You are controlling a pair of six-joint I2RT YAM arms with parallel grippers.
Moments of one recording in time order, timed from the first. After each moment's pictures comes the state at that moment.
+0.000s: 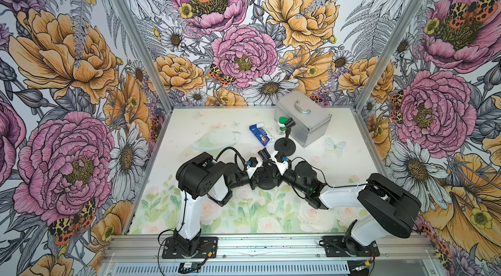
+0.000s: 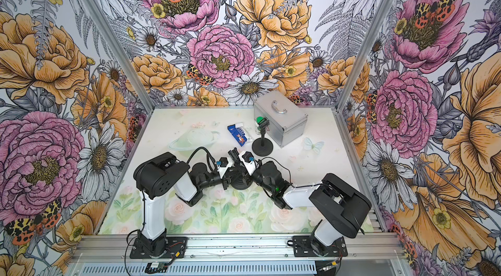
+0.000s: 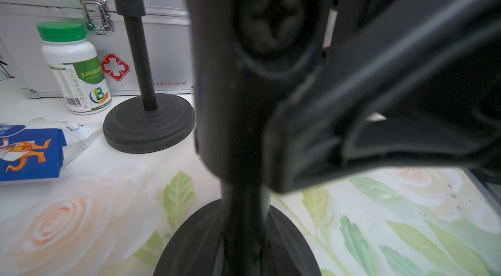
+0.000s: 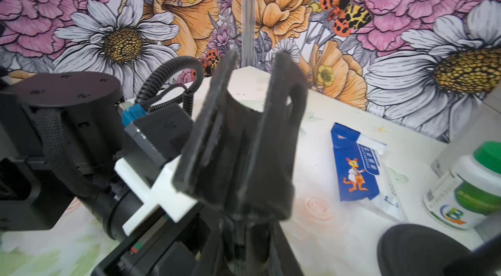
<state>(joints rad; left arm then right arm) -0.58 2.03 0.44 1.41 0.61 -0.01 0.76 1.55 0.49 0.88 -0.19 -0.02</state>
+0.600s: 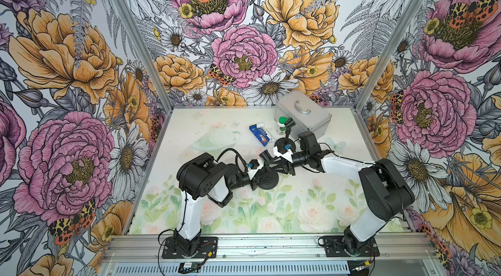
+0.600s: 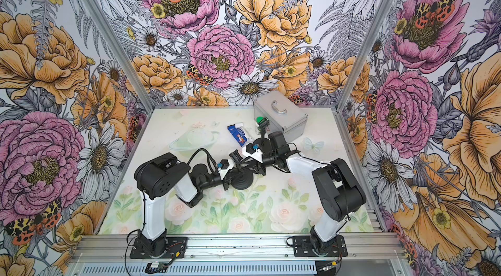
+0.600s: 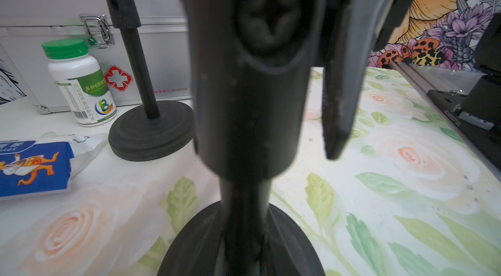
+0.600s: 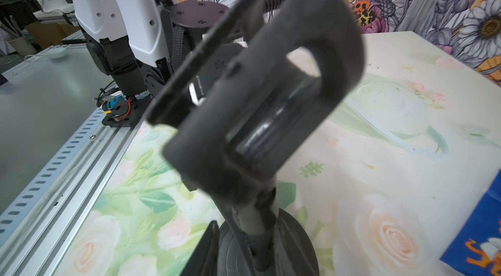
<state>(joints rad) -0.60 2.03 0.44 1.43 0.59 0.06 0.44 1.70 0.92 -0.04 -1.11 -0.67</state>
